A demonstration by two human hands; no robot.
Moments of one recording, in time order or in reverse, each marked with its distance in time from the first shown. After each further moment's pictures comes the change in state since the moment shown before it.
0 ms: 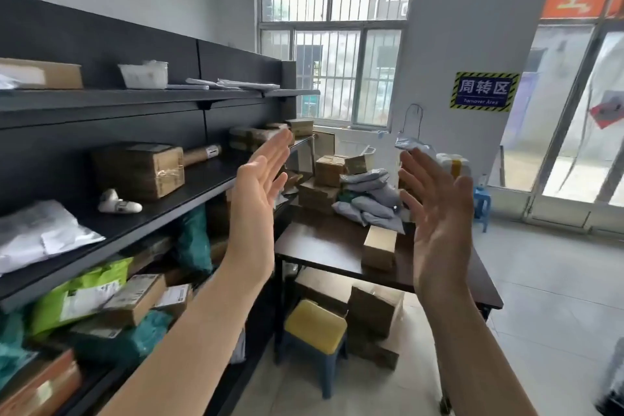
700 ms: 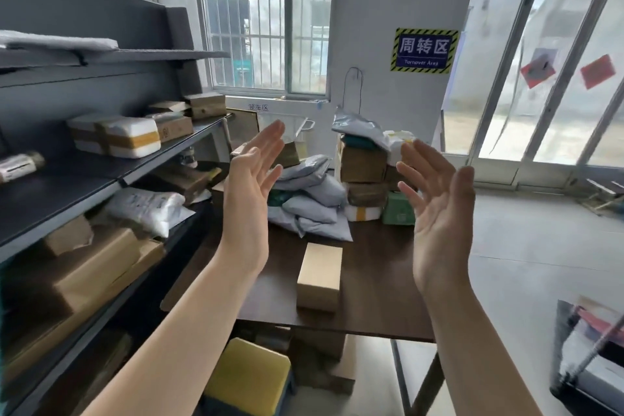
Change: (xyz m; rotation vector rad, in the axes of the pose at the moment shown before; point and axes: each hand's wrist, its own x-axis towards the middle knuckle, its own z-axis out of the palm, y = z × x) left_hand 0.285 -0.334 0.159 -0.146 -0.111 -0.151; right_hand 0.317 0.216 -0.170 -0.138 0.199 0.005
